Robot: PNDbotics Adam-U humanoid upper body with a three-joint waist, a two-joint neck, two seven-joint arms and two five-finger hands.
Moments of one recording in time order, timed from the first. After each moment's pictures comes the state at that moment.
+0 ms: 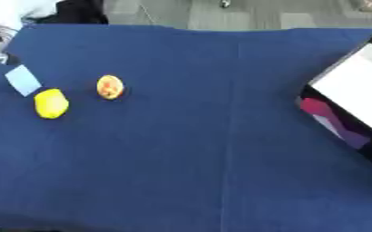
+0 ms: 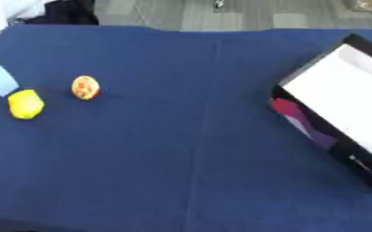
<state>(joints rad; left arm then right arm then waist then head) -0.82 0.90 -0.03 -0.85 -0.67 -0.02 -0.68 0.08 -0.52 -0.22 -1.95 -0.20 -0.03 -0.10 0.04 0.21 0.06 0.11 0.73</state>
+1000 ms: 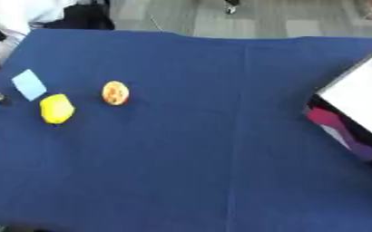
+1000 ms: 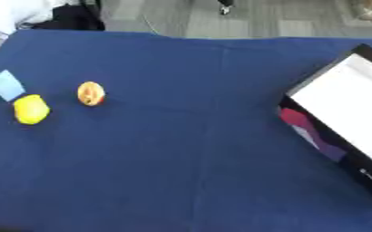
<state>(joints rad) -0.80 0.88 -0.01 -0.79 -0.86 0.07 -0.69 0.08 -0.50 -0.21 -1.95 -0.17 -0.02 -0.10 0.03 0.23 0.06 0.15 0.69</state>
